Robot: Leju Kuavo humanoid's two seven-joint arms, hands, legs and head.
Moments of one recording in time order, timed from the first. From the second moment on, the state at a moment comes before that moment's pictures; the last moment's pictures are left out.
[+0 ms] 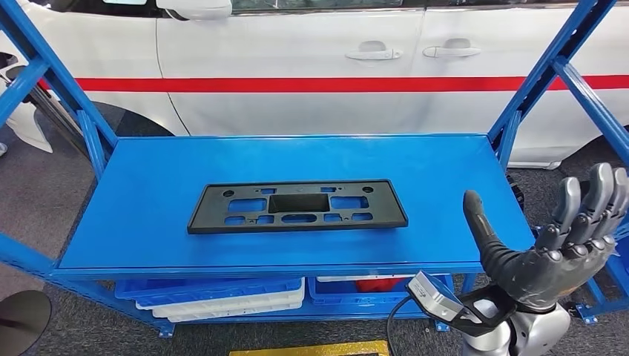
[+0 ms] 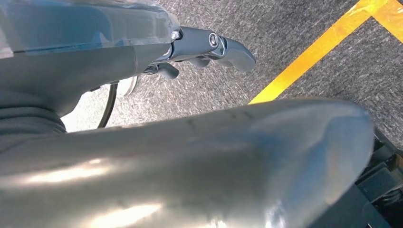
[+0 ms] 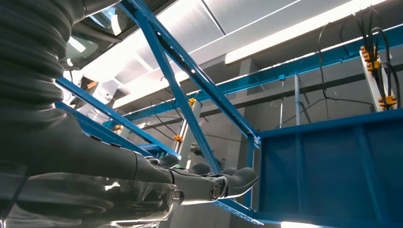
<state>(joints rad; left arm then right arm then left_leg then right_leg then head) -0.14 -0.12 -0.46 -0.18 -0.19 0.05 0.12 -0.02 0.29 -0.18 -2.02 1.06 -0.70 -0.66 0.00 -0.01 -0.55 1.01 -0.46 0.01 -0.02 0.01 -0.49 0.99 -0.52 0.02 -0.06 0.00</state>
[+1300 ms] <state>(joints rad) -0.15 -0.12 -0.46 -0.18 -0.24 0.03 0.13 -0.10 0.10 0.44 -1.38 1.13 -0.70 -0.66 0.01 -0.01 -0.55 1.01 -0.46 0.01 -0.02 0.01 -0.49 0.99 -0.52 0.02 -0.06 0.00</state>
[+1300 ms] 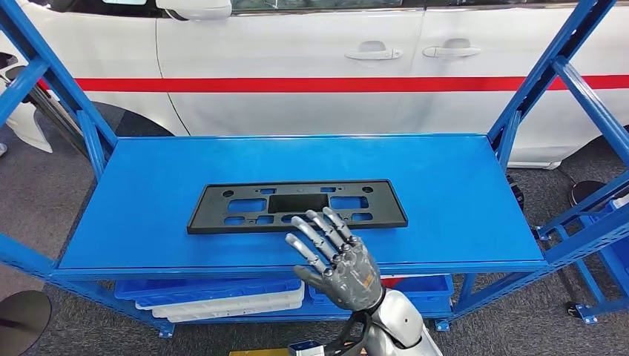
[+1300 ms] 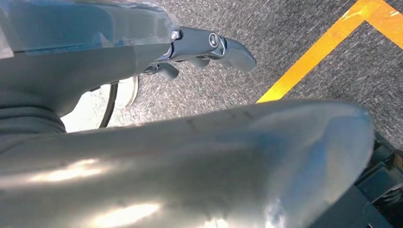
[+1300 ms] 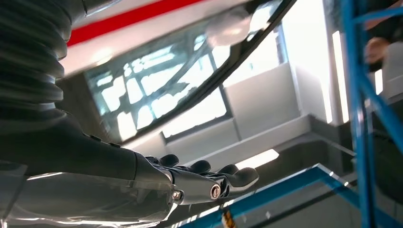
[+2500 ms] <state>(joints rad) -0.14 -0.12 -0.46 -0.18 -0.25 0.03 0.12 -0.26 0.00 0.69 -1.10 1.09 -0.70 -0.65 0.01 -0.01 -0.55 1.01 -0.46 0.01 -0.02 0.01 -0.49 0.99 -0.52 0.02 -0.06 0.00</state>
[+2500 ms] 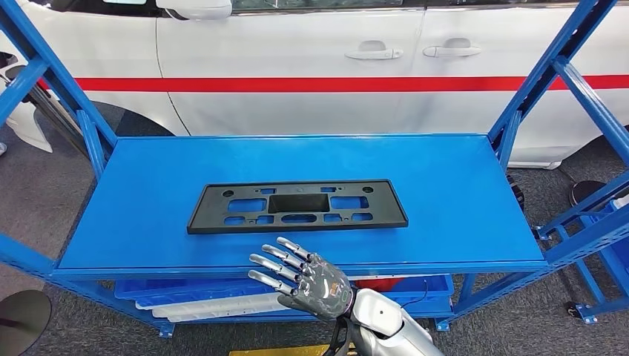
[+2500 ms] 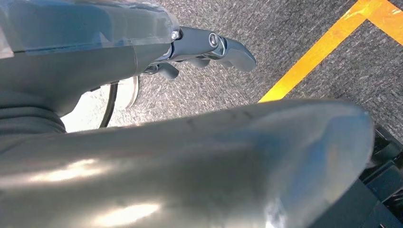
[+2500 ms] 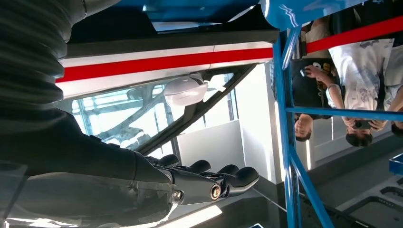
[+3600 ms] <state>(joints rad) -0.16 -0.12 -0.46 -0.18 -0.25 0.04 0.14 -0.73 0.17 0.59 -0.55 1.25 -0.69 -0.29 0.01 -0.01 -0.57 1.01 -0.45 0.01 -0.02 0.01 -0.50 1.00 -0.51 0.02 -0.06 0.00</state>
